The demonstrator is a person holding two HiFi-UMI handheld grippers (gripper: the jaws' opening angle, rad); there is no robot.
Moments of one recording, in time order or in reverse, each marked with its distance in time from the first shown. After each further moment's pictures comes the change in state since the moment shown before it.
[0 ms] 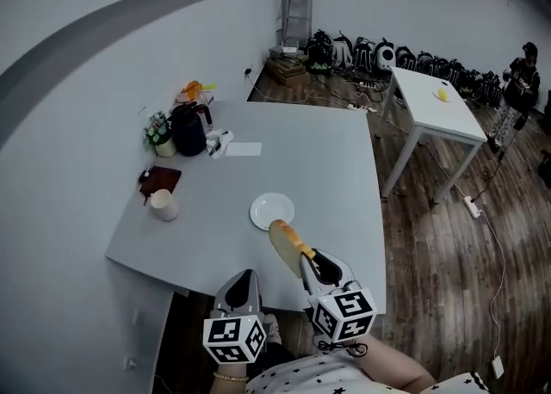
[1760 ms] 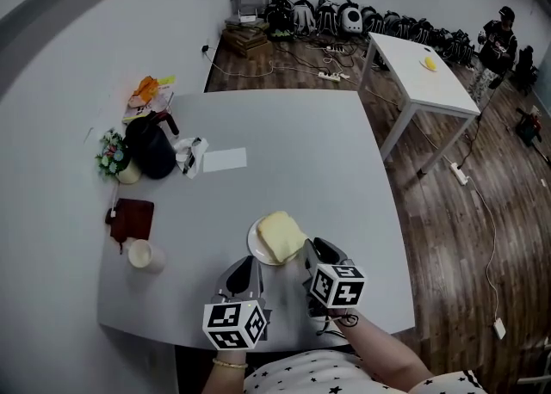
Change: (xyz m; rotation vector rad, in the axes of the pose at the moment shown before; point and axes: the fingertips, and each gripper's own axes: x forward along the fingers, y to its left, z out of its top) left arm 0.198 0.095 0.018 -0.023 0.161 -0.194; right arm 0.201 -0.109 -0.073 0.278 0.221 -0.347
